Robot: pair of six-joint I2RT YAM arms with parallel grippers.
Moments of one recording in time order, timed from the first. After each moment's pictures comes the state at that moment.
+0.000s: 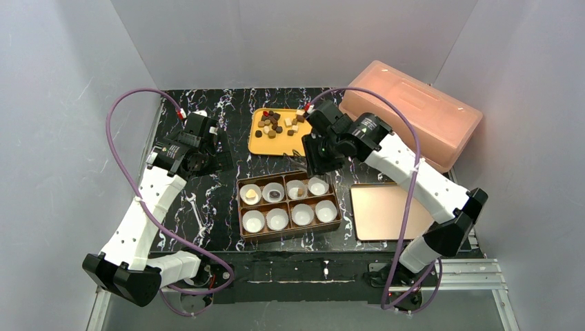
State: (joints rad) left arm -0.37 1.17 1.38 -1.22 -0.35 -0.48; right arm 0.89 1.55 1.74 -1.22 0.02 0.50
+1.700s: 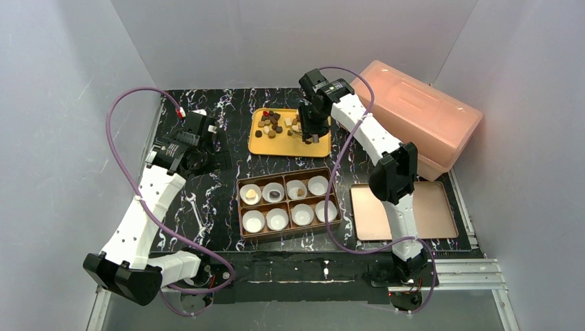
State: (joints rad) left arm -0.35 1.17 1.38 -1.22 -0.35 -0.45; right arm 0.61 2.18 2.26 -1.20 -0.03 0.39
